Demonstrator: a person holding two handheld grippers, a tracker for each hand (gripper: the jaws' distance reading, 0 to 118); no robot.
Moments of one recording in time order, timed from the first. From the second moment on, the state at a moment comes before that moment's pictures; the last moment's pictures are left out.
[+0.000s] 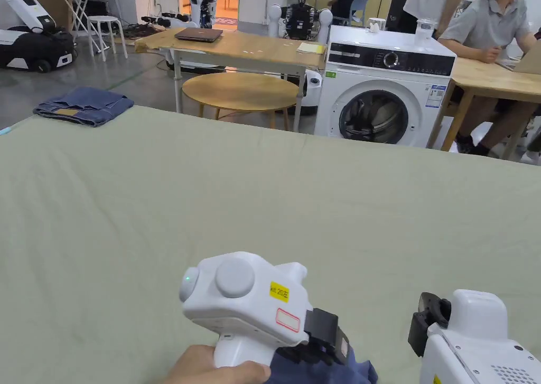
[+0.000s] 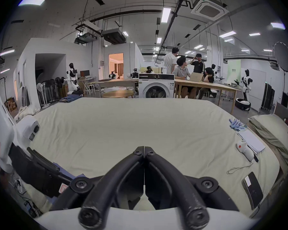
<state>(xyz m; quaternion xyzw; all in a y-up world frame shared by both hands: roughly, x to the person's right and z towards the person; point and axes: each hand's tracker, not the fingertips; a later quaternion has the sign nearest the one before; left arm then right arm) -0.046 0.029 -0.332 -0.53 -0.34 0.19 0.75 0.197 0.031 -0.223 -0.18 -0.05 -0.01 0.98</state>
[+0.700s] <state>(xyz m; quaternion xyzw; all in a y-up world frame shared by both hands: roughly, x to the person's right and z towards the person) -0.018 -0.066 -0.335 -0.56 -0.36 0.25 0.70 0.199 0.018 -0.225 -0.19 -0.05 -0.02 0.98</state>
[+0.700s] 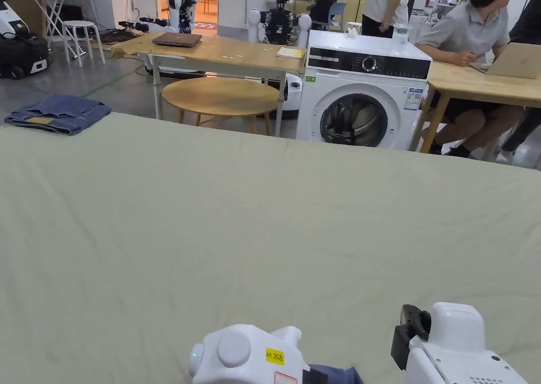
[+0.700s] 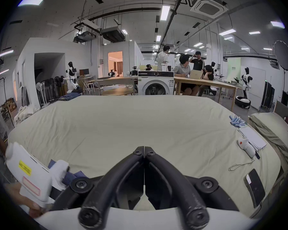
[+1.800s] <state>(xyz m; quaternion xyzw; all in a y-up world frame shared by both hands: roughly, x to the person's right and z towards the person) -0.179 0.046 -0.257 -0.09 -0.03 0.04 0.99 0.149 0.010 -0.196 -0.21 0.03 0.02 0.98</state>
